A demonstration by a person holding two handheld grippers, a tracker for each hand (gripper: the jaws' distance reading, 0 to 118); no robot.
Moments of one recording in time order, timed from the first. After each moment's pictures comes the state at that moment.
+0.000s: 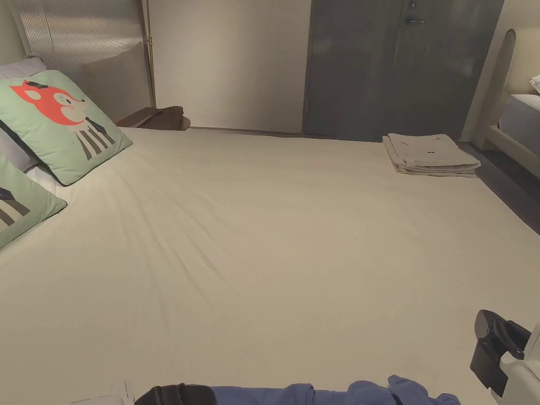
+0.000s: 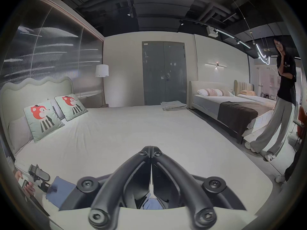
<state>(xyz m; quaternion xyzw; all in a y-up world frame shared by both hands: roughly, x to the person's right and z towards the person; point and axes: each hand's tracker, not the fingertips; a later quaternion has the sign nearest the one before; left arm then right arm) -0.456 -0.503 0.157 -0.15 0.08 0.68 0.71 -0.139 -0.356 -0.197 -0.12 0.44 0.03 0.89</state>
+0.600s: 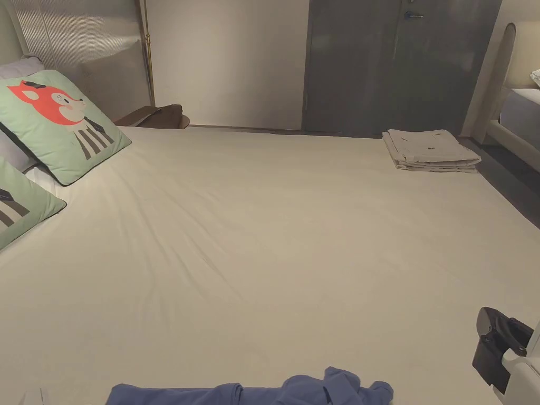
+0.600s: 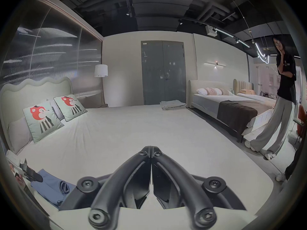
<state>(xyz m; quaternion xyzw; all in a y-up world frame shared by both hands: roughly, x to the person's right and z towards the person) -0.487 -0.458 0.253 -0.18 0.23 0.62 0.72 -0.139 -0.358 -0.201 -0.12 0.44 0.03 0.89</state>
